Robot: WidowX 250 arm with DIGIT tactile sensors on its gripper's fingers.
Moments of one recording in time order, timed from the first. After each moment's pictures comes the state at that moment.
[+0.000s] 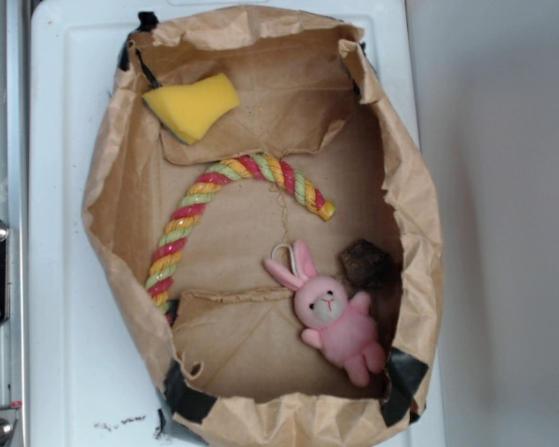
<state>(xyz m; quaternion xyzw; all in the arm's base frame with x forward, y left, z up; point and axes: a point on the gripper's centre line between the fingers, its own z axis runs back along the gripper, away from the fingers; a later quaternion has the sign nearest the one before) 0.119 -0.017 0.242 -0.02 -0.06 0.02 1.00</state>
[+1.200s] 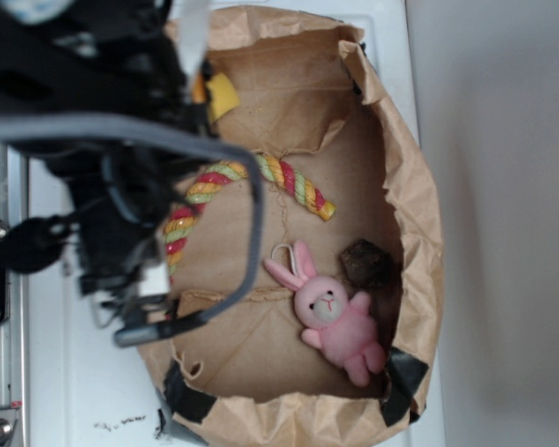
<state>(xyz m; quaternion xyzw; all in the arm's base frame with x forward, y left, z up) 0.226 0.034 0.180 -0.05 -0.10 0.05 0.99</state>
